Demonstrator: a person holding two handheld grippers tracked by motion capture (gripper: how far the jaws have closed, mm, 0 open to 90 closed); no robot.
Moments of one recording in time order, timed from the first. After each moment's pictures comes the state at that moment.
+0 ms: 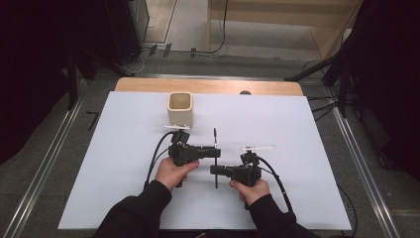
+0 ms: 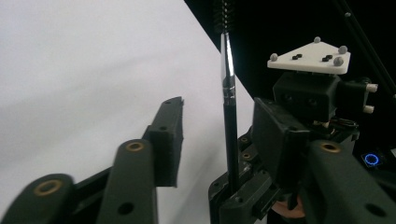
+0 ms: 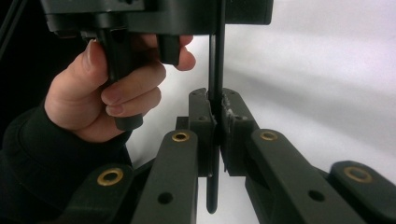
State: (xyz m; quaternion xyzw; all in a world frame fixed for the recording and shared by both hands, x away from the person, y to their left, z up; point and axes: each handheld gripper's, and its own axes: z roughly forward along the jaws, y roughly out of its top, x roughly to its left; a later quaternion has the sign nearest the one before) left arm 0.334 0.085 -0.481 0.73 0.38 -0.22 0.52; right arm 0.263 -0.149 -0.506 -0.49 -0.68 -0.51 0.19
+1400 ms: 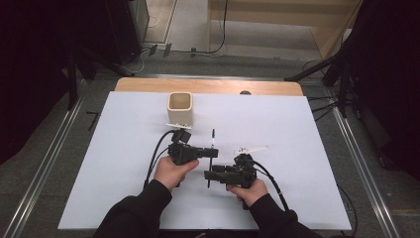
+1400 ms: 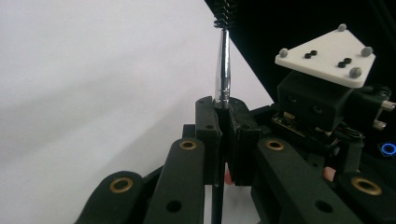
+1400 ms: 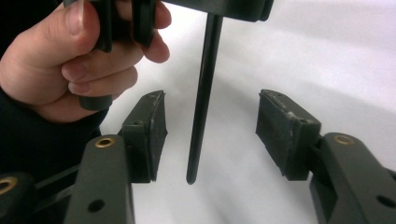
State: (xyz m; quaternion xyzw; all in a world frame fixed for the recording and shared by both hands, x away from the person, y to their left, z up) left arm 0.332 0.084 -0.472 0.76 0.39 -0.21 0.48; right arm 0.263 -0.136 -0.511 -0.45 -0.72 -0.50 0.14
